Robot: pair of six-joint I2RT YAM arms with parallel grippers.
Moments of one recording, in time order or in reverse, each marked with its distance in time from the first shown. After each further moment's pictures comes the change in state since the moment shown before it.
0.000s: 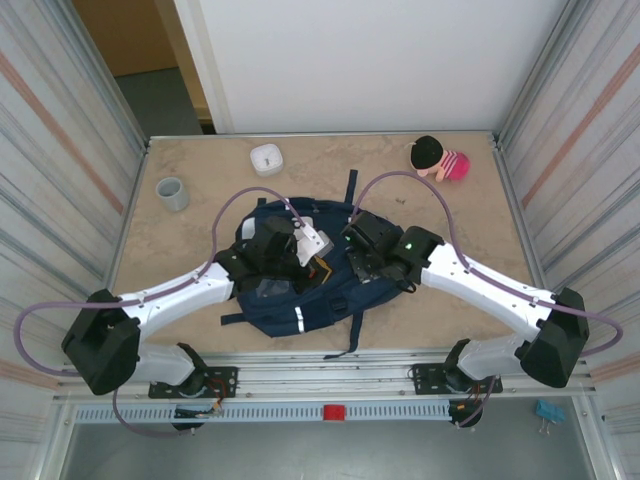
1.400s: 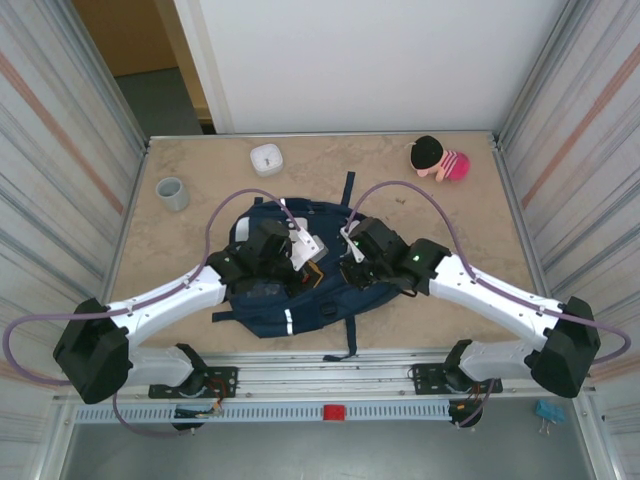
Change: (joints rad) left arm 0.000 -0.060 -0.006 -0.108 -0.038 0.043; right arm 0.021 -0.069 -0.139 0.229 -0.140 -0.198
